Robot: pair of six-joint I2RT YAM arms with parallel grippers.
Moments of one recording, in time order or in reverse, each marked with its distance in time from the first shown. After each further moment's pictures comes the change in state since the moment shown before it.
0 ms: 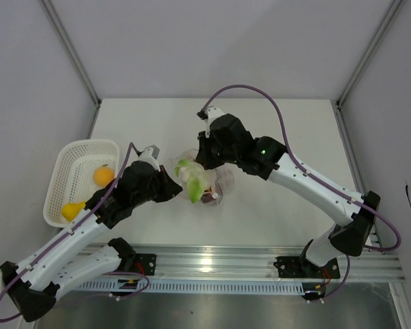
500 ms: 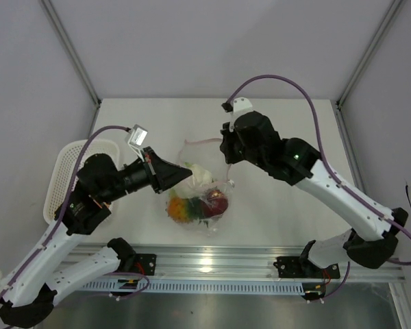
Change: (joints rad) left arm -0.001 -0.060 0.217 0.258 0.402 0.144; right arm -0.012 -0.121 0.039 -0.132 0.235 -0.085
